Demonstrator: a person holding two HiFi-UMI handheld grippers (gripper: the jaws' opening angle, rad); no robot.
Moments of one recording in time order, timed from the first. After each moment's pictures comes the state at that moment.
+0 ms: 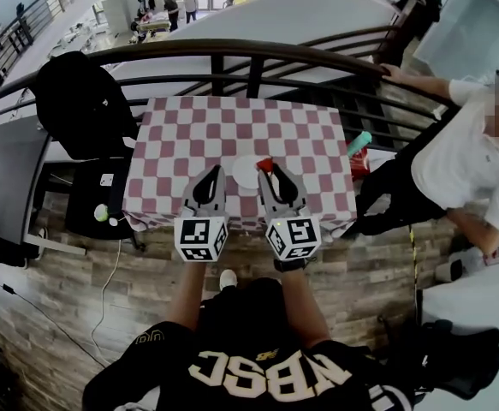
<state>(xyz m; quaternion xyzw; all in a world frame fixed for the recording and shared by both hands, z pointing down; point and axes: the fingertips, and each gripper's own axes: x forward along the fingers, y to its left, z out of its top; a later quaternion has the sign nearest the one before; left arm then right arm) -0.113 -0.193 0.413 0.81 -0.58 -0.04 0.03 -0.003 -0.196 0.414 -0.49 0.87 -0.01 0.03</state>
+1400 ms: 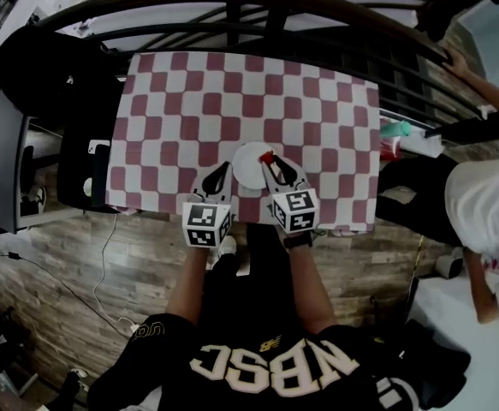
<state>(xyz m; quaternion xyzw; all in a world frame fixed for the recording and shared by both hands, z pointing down) -0.093 -0.332 0.618 0.79 -0.56 0.10 0.21 0.007 -0.357 0.664 -0.42 0.87 -0.19 -0.19</state>
